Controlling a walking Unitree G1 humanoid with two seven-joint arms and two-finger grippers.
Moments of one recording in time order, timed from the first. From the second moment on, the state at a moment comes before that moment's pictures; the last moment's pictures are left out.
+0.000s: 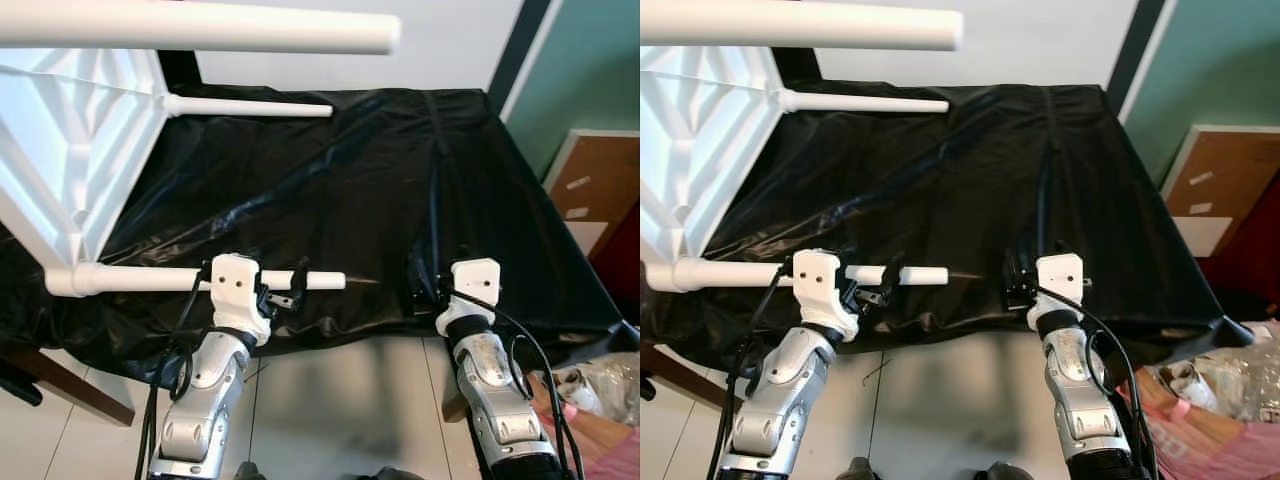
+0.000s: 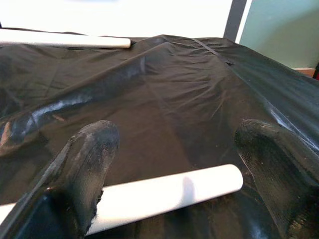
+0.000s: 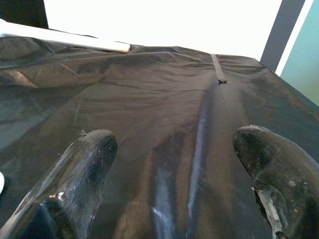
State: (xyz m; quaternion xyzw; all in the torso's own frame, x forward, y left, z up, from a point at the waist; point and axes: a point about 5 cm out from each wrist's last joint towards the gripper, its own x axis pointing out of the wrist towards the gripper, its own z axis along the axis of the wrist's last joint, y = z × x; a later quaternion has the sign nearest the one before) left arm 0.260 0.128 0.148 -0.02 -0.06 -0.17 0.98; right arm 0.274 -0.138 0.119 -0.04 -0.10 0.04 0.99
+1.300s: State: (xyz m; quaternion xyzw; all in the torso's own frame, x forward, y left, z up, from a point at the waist) left arm 0.266 0.126 0.147 -0.03 -0.06 -0.15 0.99; right arm 0.278 -0.131 0.118 -0.04 -0.10 0.06 0.99
